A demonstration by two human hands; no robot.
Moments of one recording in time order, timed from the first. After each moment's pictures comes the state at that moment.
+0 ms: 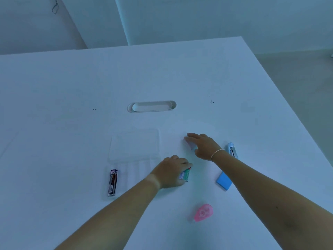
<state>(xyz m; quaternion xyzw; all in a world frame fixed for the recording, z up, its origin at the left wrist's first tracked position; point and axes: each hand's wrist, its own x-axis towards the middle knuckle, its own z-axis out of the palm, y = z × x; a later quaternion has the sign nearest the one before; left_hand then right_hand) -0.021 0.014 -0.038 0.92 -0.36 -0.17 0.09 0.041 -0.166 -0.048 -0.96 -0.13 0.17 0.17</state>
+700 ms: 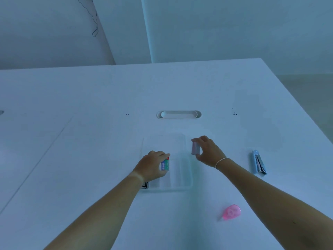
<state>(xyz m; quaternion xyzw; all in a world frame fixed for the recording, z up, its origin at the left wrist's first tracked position) -0.039 0.158 -0.005 0.97 -0.16 -0.14 0.14 0.006 -0.078 -0.012 -0.96 -0.12 0.07 0.25</state>
